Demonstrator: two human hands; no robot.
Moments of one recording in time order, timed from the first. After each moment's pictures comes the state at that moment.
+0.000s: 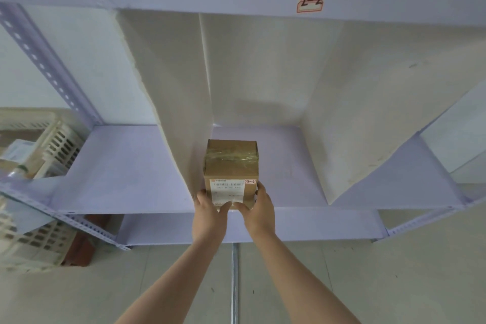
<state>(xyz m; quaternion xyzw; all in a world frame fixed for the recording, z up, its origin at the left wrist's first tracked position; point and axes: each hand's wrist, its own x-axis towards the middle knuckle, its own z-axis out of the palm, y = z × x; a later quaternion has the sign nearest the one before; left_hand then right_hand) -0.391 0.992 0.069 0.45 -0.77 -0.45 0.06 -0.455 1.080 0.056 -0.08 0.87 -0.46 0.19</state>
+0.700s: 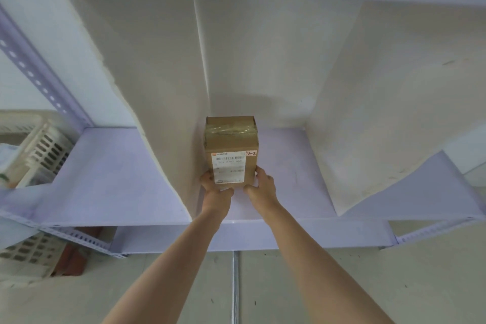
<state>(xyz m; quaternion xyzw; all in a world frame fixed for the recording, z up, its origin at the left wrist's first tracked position) -0.465 0.958 0.051 0.44 -0.63 -0.63 0.09 -0.522 1.053 0.084 -0.08 0.82 -0.48 0.29</state>
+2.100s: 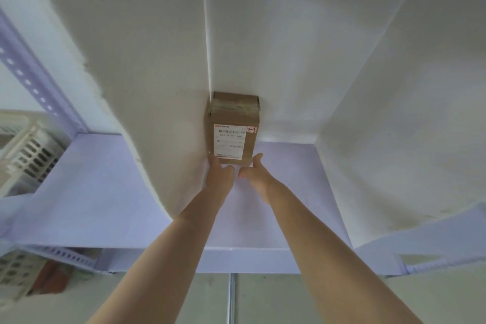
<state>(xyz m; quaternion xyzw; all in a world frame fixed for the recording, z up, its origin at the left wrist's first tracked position) -0.539 0.903 0.064 0.42 -0.71 -0.56 0.07 -0.603 0.987 0.072 -0.10 0.79 -0.44 0.43</state>
